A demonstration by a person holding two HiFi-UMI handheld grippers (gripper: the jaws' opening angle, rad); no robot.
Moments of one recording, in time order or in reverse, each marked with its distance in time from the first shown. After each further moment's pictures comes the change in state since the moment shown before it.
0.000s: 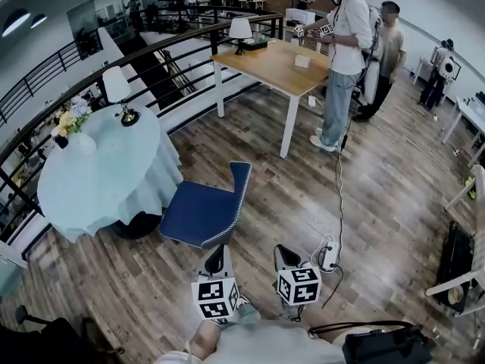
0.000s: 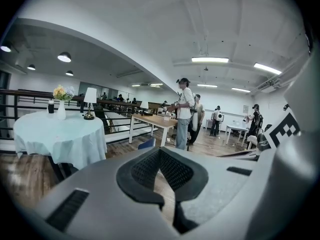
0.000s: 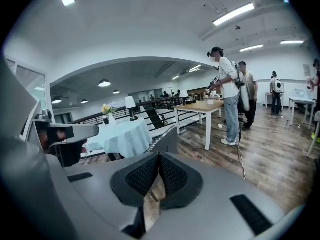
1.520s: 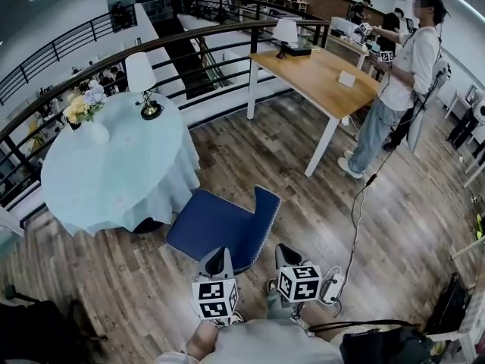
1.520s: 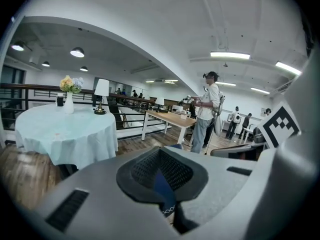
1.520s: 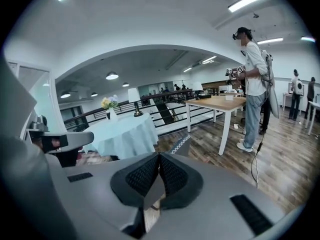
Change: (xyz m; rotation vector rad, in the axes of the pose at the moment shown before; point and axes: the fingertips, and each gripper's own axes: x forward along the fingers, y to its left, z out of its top) left arm 0.126 0.098 0.020 -0.094 0.040 0.140; right arm 0.178 -0.010 0.072 -0.069 0.086 0.112
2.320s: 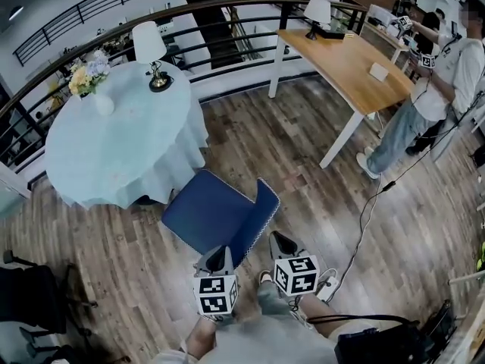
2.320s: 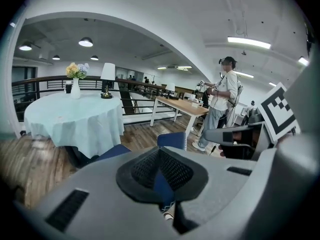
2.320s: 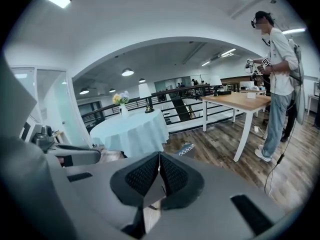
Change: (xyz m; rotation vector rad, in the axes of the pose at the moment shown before) left arm 0.067 -0.031 -0.041 -0.077 0.165 0.141; right arm 0.065 -0.046 0.025 -0.094 0.055 0.209
